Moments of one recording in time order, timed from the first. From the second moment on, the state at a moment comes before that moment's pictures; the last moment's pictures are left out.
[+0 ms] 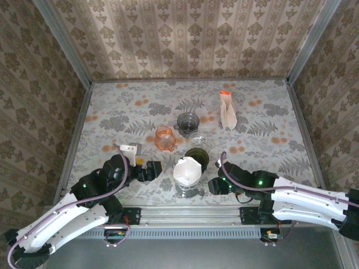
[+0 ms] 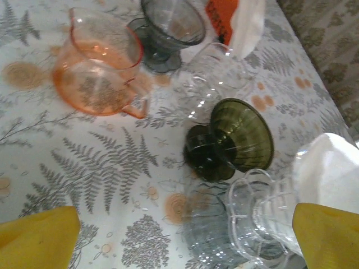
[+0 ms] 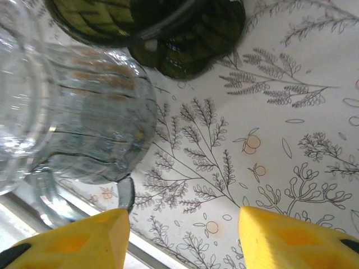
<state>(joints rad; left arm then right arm) -0.94 0.46 0.59 -0.69 -0.11 -0.70 1.06 0.85 0.50 -0.63 0.09 0.77</state>
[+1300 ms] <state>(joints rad) -0.89 0.41 0.83 -0.90 -0.23 -0.63 0.89 1.32 0.46 -0.18 -0.37 0.86</state>
